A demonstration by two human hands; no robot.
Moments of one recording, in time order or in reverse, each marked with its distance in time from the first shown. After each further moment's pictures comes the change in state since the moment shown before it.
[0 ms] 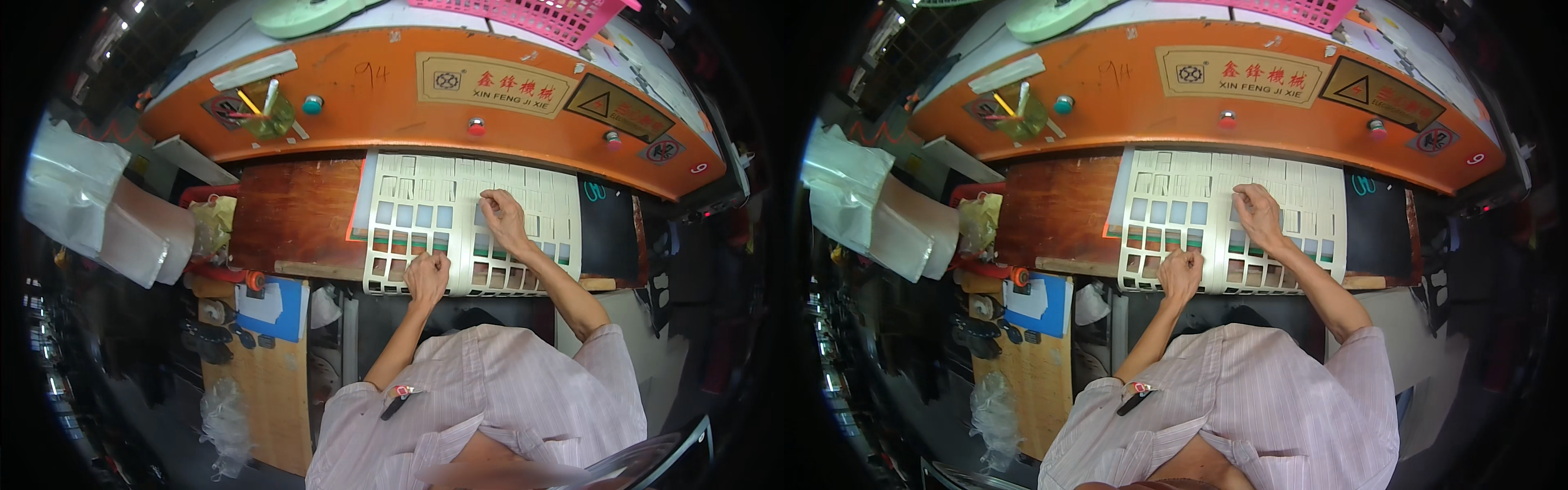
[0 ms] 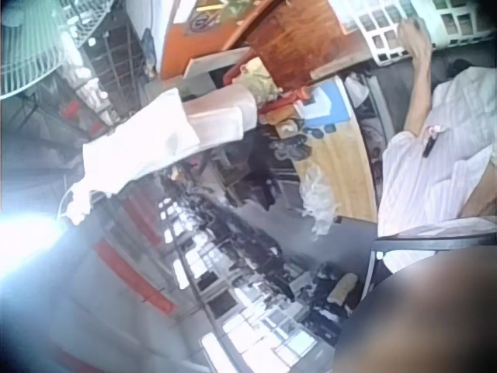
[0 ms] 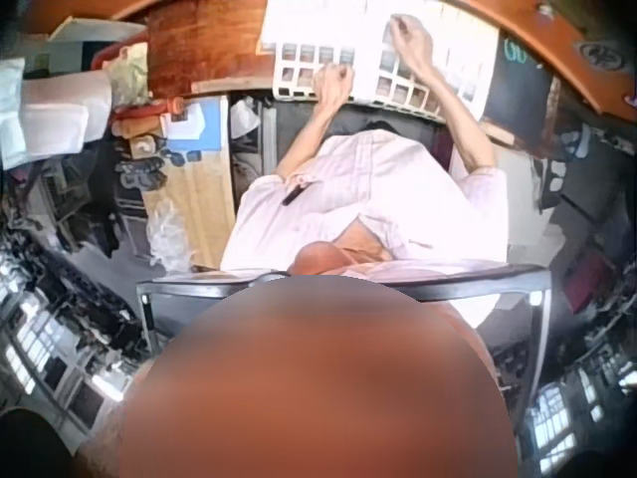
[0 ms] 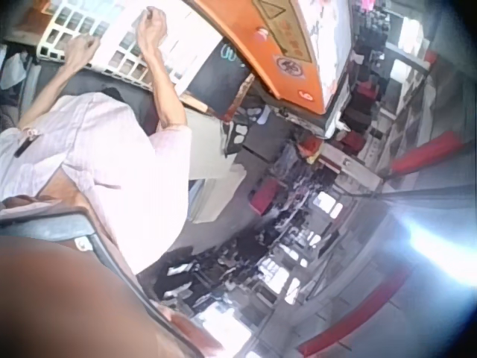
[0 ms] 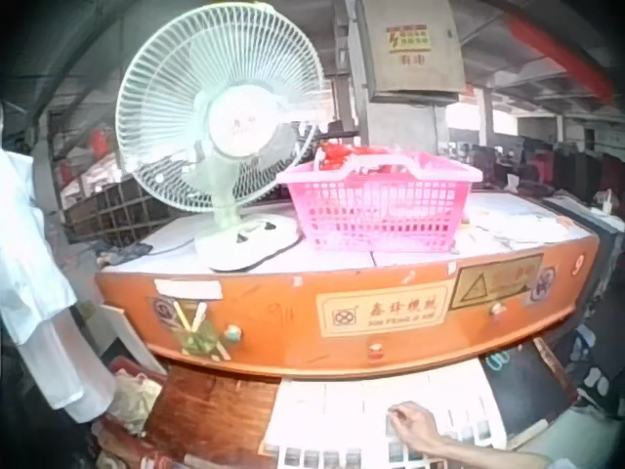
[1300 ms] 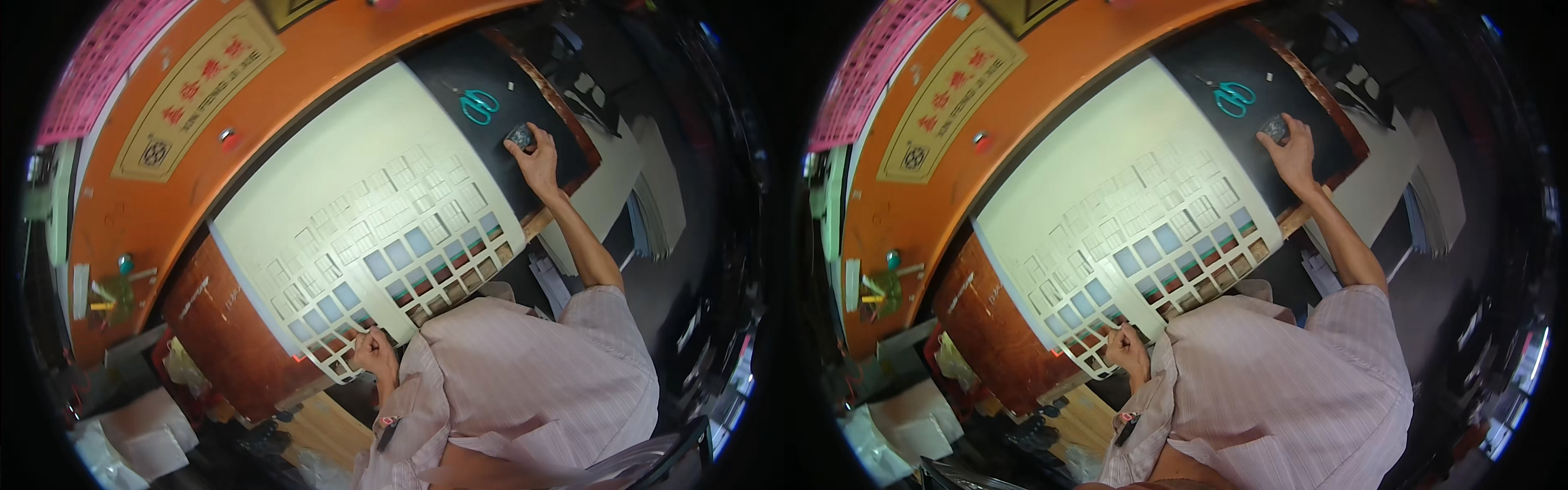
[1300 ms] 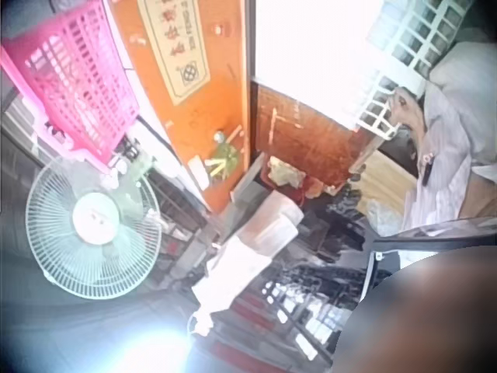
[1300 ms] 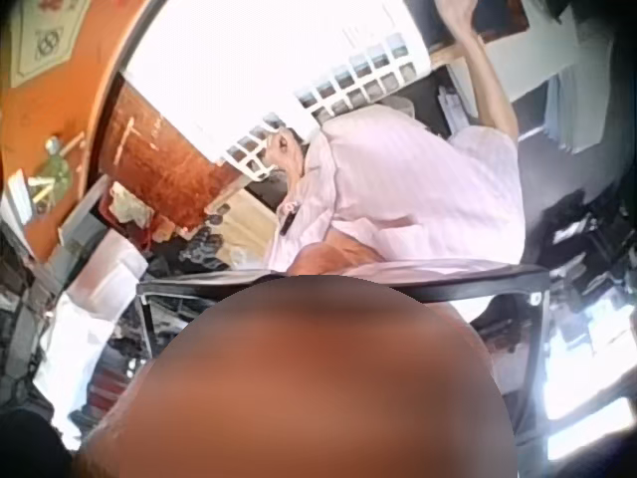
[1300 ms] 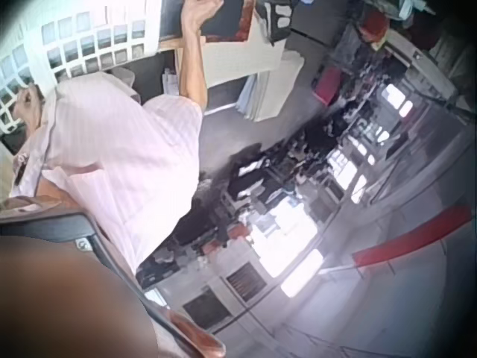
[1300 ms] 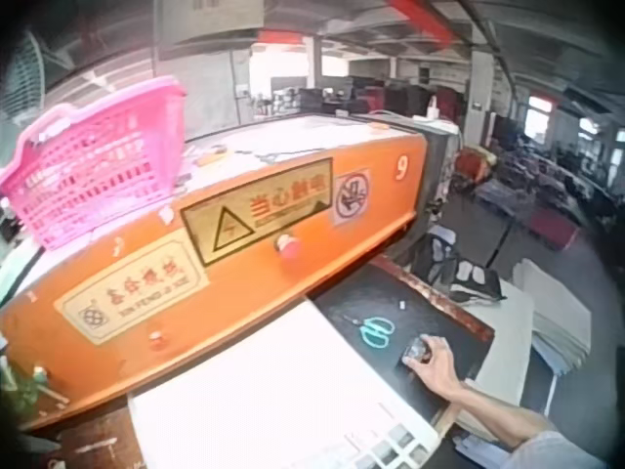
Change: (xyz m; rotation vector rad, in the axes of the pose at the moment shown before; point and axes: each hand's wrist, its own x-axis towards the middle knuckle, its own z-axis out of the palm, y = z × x) left_hand -0.039 -0.018 -0.006 -0.066 -0.156 -0.102; right_hand -0.054 0.207 -0.196 -0.457 0.384 0.703
